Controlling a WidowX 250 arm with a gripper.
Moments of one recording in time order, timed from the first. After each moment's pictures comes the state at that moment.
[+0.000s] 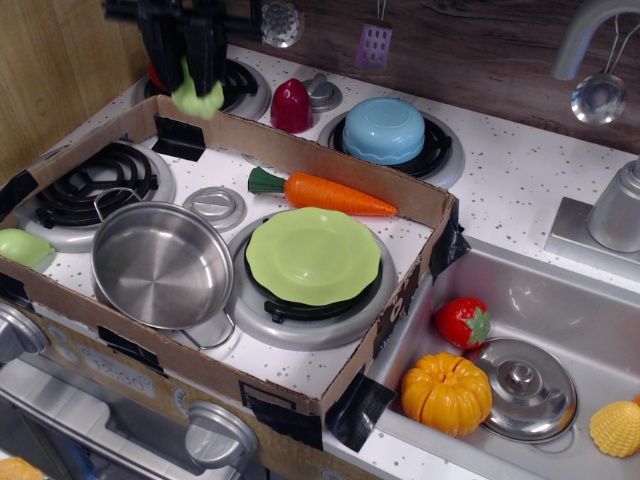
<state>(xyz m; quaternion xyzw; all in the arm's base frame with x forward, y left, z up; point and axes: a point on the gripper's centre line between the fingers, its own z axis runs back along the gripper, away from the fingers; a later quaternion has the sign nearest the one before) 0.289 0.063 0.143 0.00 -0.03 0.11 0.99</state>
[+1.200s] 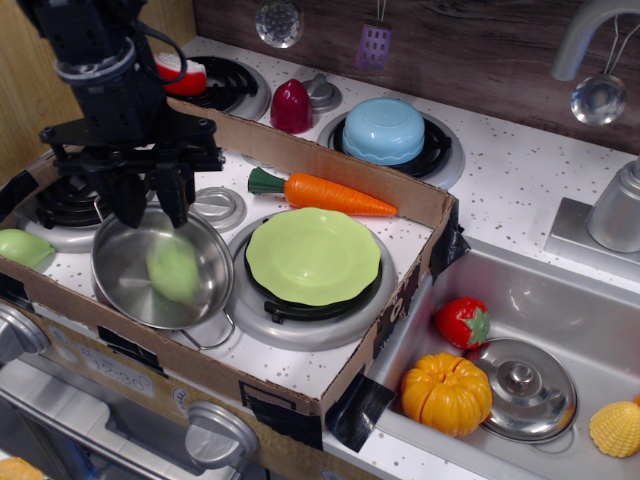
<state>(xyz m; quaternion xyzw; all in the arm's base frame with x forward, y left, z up) 0.234 0.066 0.086 -0.06 -0.06 0.20 0.98</state>
